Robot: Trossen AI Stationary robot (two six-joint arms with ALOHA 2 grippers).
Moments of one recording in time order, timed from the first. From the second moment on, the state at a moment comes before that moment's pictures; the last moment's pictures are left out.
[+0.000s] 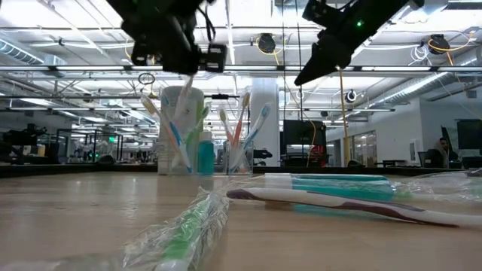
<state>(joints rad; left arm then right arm) -0.03 1.63 1.01 -0.04 -1.44 -0.58 0.03 1.27 0.88 -0.28 0.58 -0.12</state>
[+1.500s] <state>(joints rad) 0.01 1.79 1.01 -0.04 -1.23 -0.58 0.02 1.27 0.84 -0.18 0.57 -0.11</state>
